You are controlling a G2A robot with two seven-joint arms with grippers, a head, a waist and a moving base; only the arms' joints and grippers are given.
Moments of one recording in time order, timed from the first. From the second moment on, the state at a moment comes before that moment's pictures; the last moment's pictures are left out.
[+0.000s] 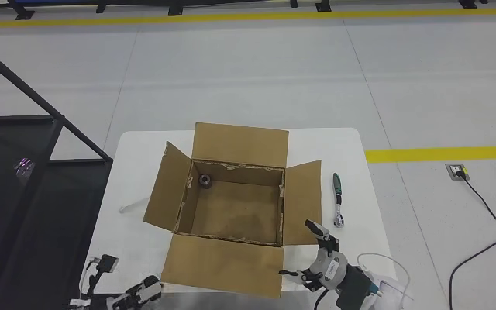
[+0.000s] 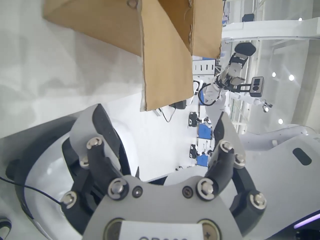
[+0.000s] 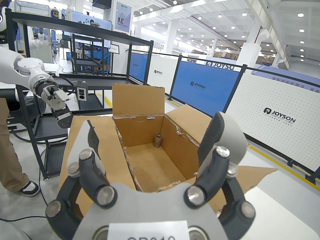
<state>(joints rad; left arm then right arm) 1.85 -1.02 -1.89 -1.82 -0.25 -0.46 -0.99 -1.46 -1.26 1.41 -1.82 -1.79 -0.70 -0.72</state>
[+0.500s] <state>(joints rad) 1.96 -1.07 -1.90 -2.09 0.17 -0.31 -0.27 -1.15 -1.30 1.17 -1.89 -1.63 -0.64 -0.38</state>
